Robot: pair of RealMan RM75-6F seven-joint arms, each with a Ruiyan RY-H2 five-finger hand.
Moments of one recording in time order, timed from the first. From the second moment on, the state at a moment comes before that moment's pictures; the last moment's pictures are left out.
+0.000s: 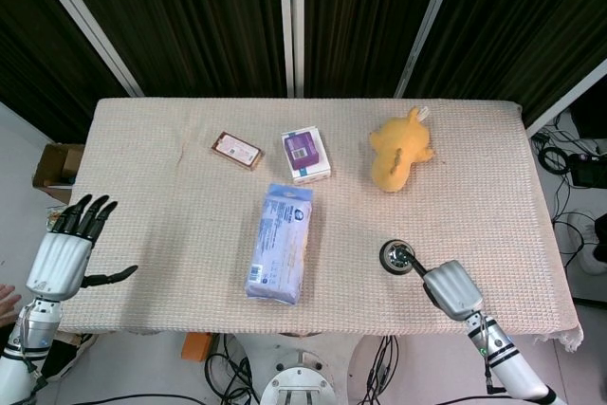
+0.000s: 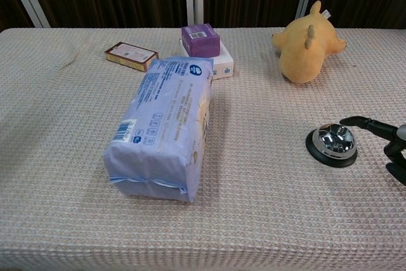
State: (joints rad) left arm -0.16 -1.22 -0.02 -1.51 1.63 1.55 0.15; right arm 0.28 -1.39 -0.10 -1.47 -1.66 1.23 -0.31
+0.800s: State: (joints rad) left arm -0.17 -1.22 -0.02 -1.52 1.64 1.54 0.15; right arm 0.28 -1.38 -0.10 -1.48 -1.68 1.25 -0.28
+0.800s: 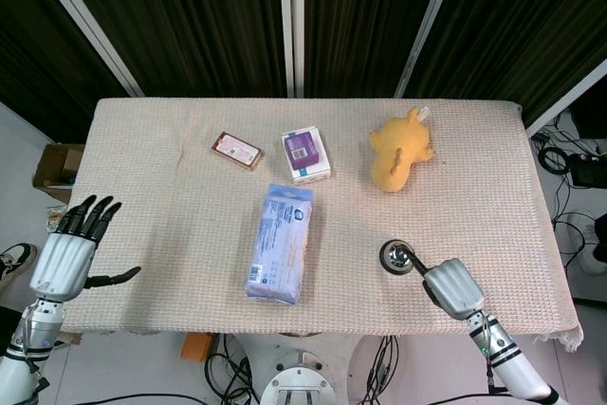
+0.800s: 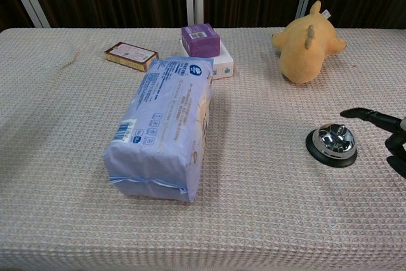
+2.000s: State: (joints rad) left arm -0.09 -1.20 0.05 -1.59 1.68 1.59 0.18; right arm 0.01 -1.24 -0.07 -1.44 -1.59 1.66 -0.10
